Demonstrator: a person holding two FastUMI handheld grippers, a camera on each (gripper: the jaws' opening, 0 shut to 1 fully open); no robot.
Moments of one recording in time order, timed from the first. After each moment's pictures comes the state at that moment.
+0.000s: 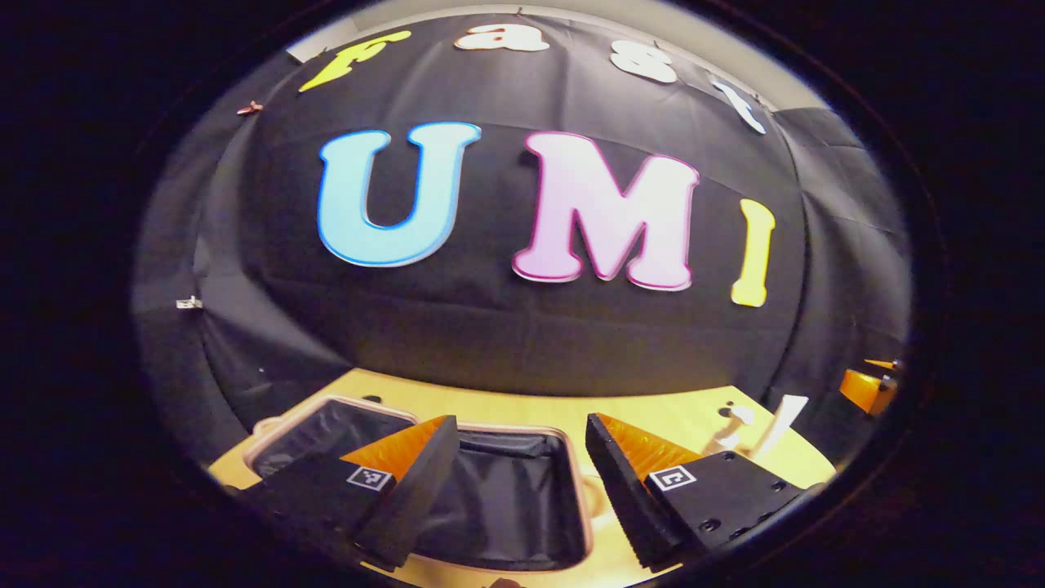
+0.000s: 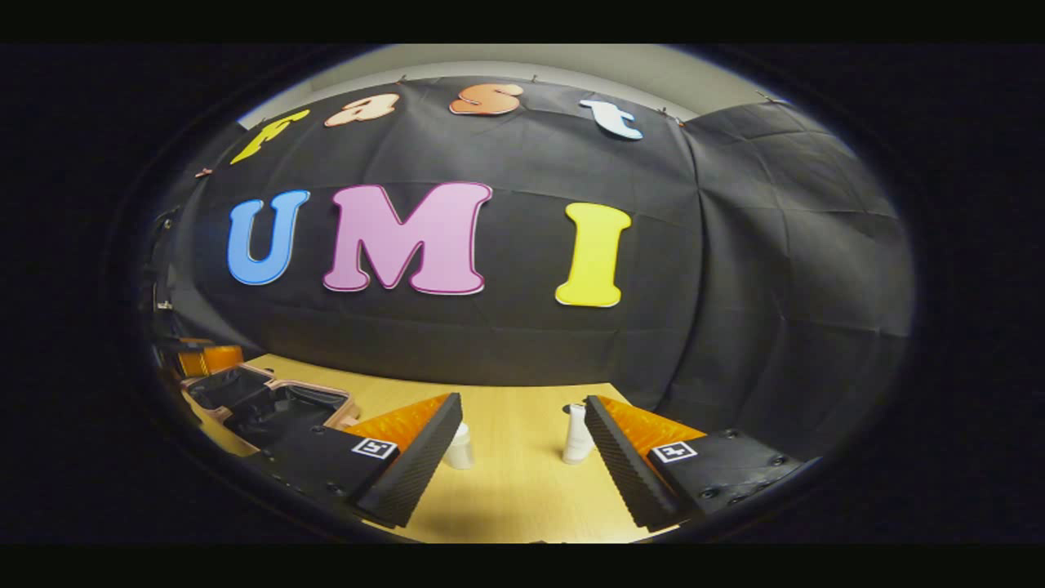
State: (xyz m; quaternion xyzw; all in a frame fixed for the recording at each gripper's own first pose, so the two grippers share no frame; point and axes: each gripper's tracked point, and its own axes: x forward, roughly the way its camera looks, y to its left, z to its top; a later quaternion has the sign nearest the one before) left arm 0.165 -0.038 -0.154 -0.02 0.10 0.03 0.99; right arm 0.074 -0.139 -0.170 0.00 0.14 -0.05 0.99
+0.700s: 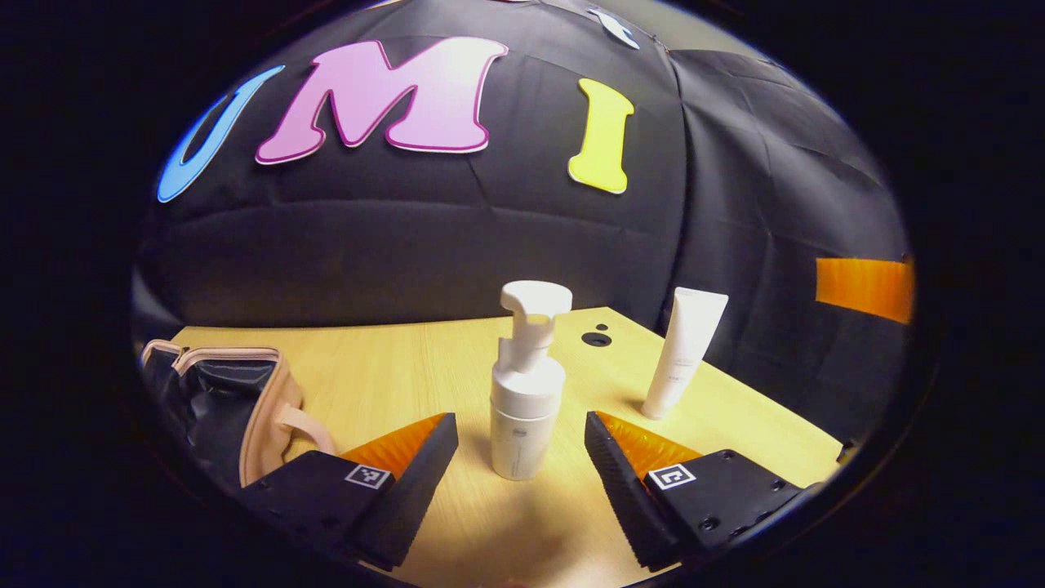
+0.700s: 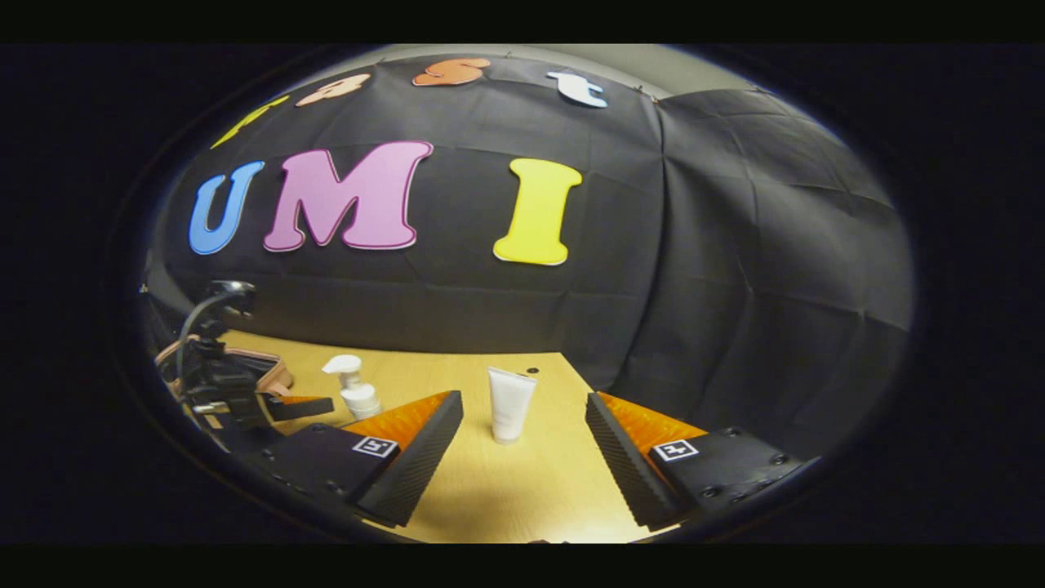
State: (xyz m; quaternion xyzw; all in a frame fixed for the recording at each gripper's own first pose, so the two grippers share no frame) left arm 0.254 -0.265 -0.315 0.02 0.17 -0.14 0.98; right arm 0.071 -0.220 -0.239 -0.01 0.20 -0.11 0.97
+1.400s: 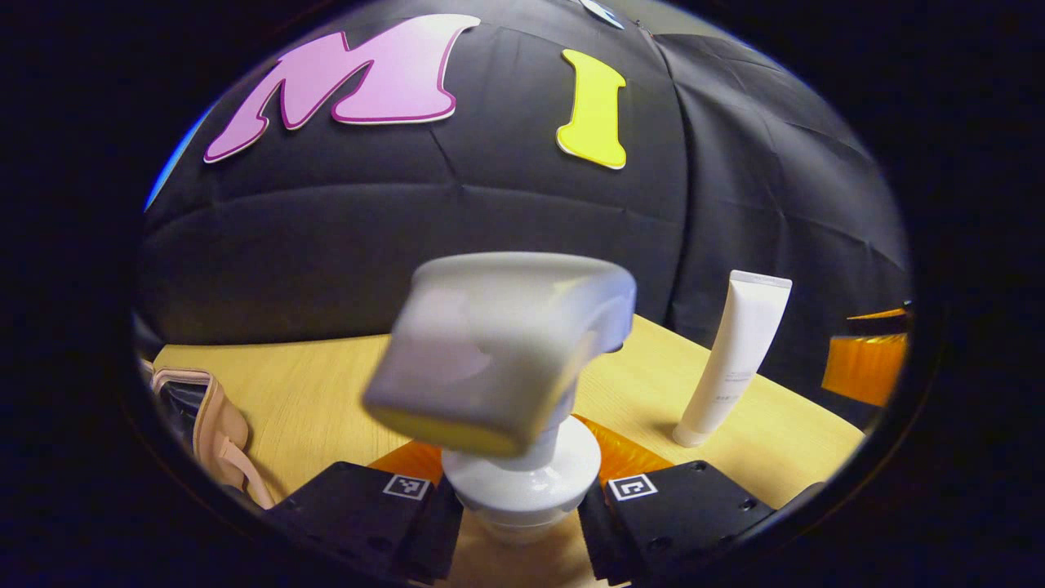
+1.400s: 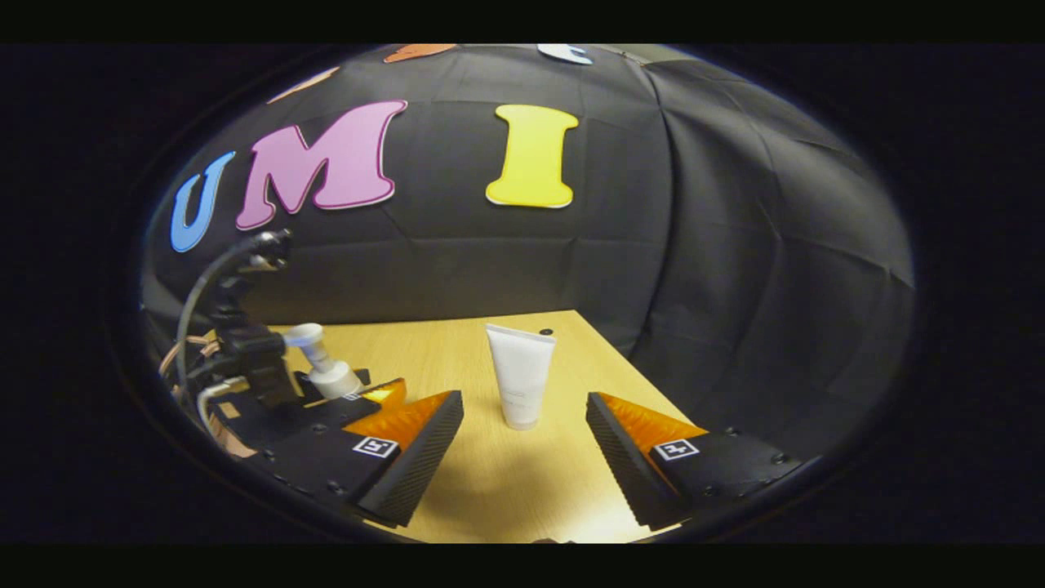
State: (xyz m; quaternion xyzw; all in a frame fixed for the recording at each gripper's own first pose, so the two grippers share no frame) left arm 0.311 -0.282 -0.331 0.02 0.18 -0.16 0.97; right arm 0.113 -0.213 -0.335 0.03 0.28 -0.10 0.95
